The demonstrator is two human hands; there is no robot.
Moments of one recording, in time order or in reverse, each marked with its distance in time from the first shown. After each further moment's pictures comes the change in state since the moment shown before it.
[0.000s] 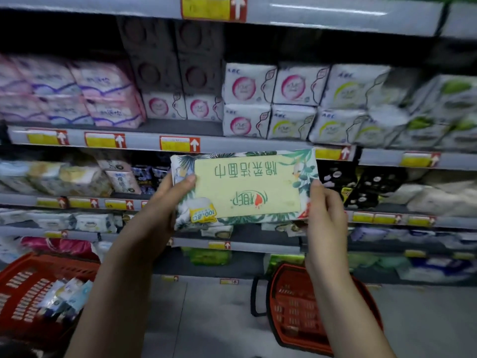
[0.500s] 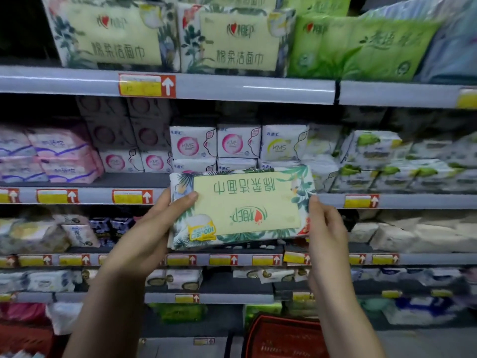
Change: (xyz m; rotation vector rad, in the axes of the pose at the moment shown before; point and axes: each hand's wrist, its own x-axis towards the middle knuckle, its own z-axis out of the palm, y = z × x) left_hand 0.020 0.035 0.126 -0.005 -0.123 0.165; right_hand 0.071 -0.052 -0.086 0.043 0.038 -0.038
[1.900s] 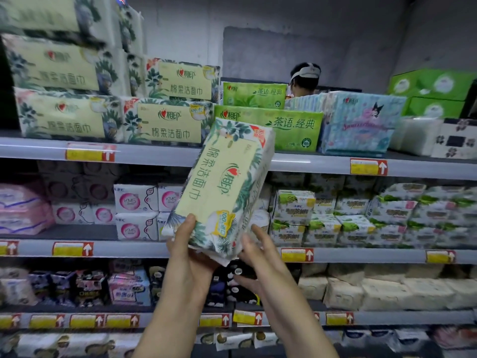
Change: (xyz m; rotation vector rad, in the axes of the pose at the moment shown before) left_hand 0.020 -0.025 0.212 -0.685 0.053 0.233; right_hand 0.028 -0.080 -0.102 0.109 -0.596 0.118
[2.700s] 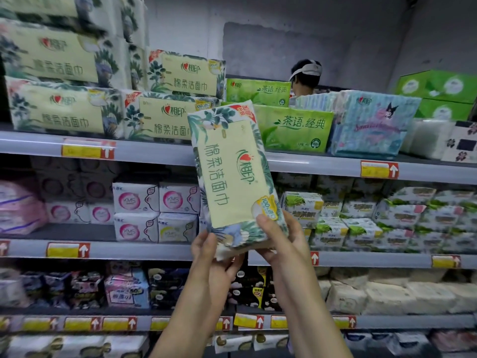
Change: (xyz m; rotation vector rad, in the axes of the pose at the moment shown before) left_hand 0.007 -0.015 -0.021 0.084 -0.054 -0.105; right_hand 0.050 0.003 -0.005 0.220 0.207 -0.244
